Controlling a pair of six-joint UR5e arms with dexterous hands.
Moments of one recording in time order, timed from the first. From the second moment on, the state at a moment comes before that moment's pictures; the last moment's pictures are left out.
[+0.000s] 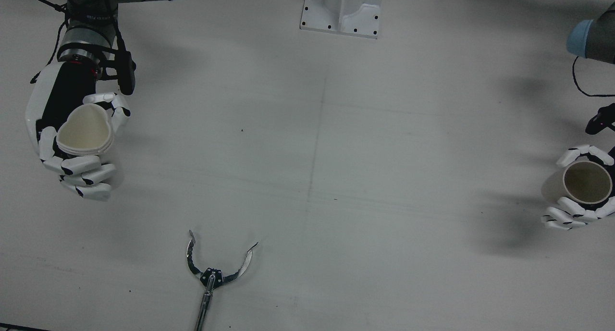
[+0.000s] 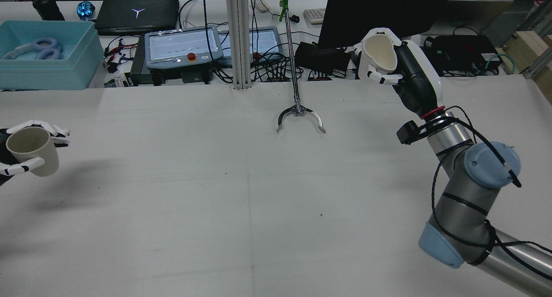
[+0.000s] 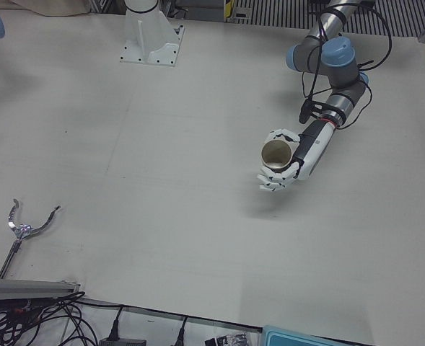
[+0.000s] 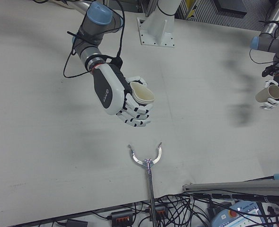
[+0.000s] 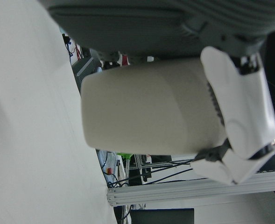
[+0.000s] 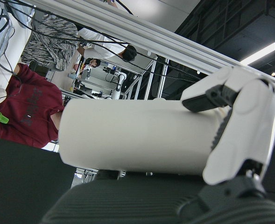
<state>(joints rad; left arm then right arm) -0.85 -1.45 -1.83 -0.19 1.31 0.32 0.82 -1.28 1.86 -3.18 -0.92 -0.60</state>
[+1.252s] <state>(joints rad) -0.46 -2.10 -1.80 0.26 1.19 0.40 0.84 -1.19 1.89 -3.26 -0.99 -0.73</state>
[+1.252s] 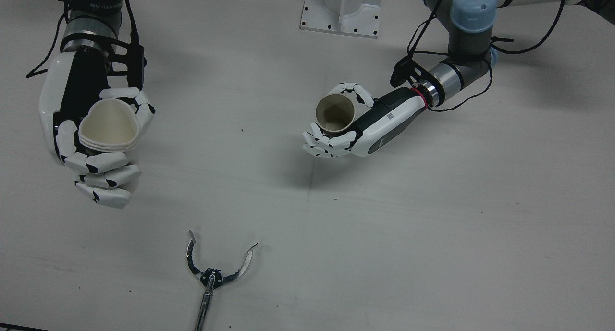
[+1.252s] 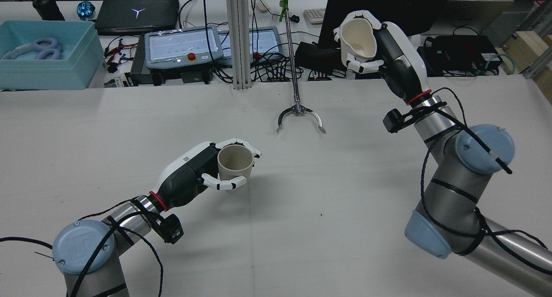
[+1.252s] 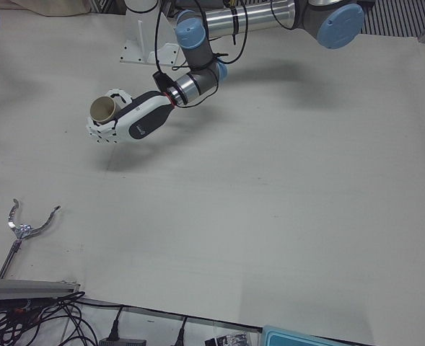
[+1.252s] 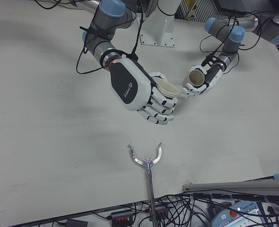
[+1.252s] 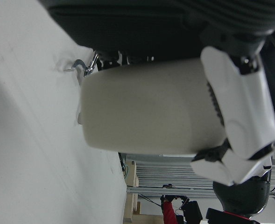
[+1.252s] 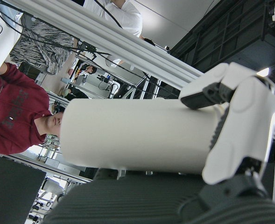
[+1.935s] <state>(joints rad) -0.46 -2.14 -1.78 0.28 1.19 0.39 0.66 -1.14 1.99 -3.26 -0.93 -0.94</state>
